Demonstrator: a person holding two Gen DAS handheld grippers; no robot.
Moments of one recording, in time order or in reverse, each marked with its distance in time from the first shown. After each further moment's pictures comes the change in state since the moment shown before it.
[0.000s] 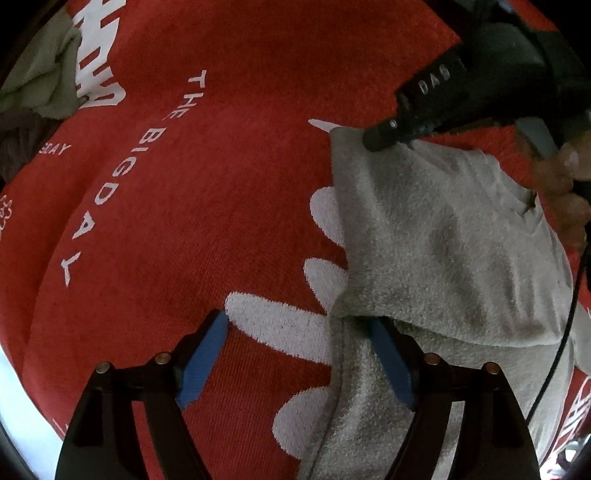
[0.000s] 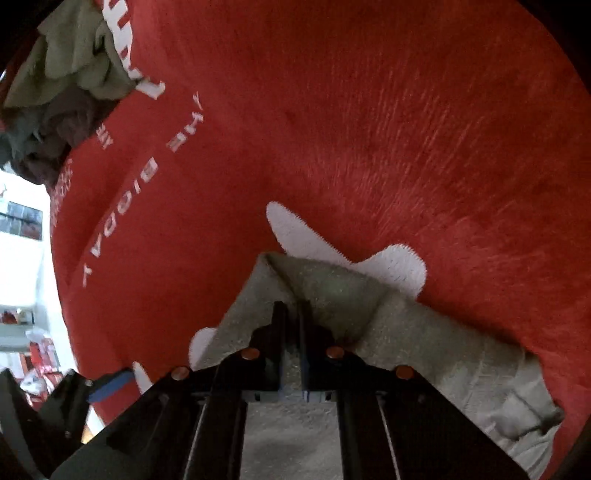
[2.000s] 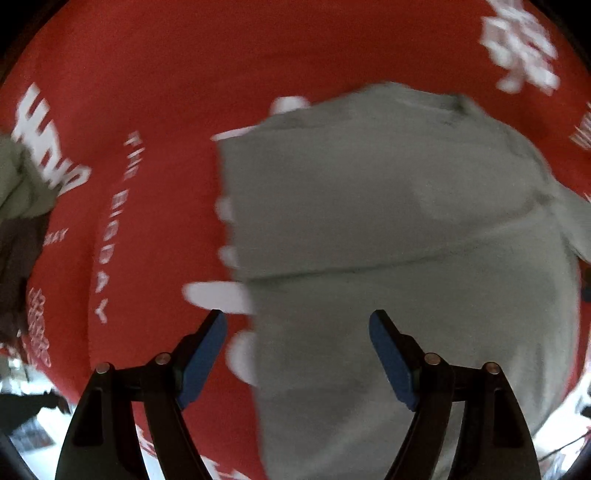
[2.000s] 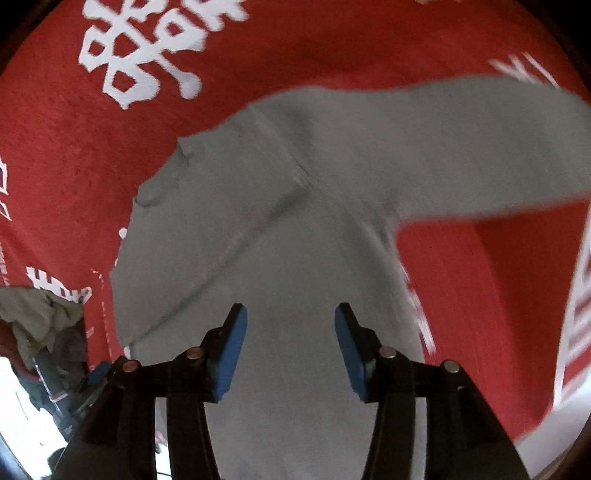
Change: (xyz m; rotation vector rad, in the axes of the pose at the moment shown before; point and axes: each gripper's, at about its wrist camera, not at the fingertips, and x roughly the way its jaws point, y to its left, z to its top) left arm -0.050 -0.099 -0.023 0.389 0.136 0.083; right arm -0.158 -0.135 -0.431 1.144 -0.300 0.047
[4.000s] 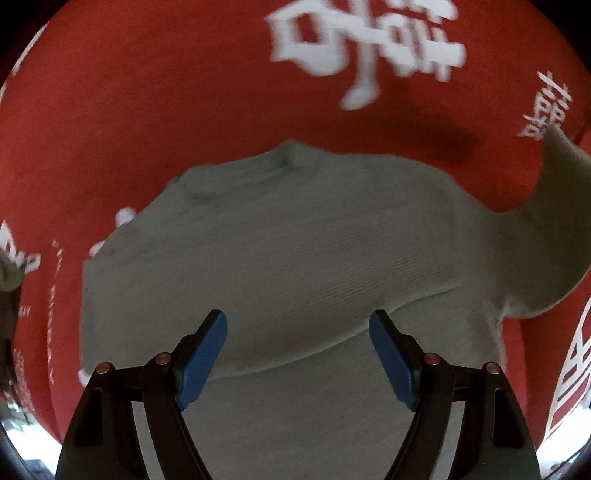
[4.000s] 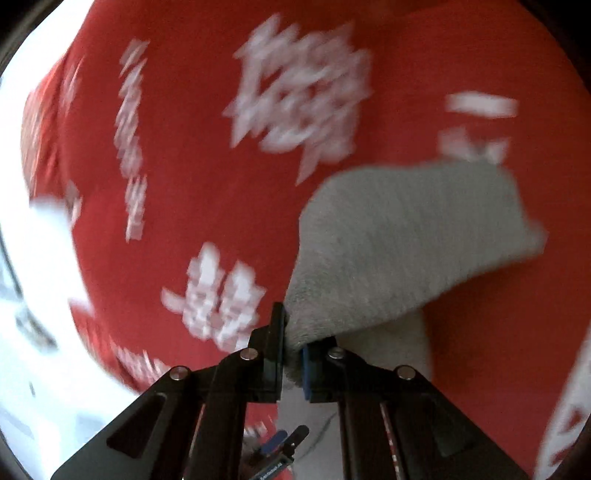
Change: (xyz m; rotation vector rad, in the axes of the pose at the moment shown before) left arm 0.000 -0.186 0.089 0.067 -0.131 -0.010; right arm -0.084 -0.112 0.118 0.212 -0.391 0.683
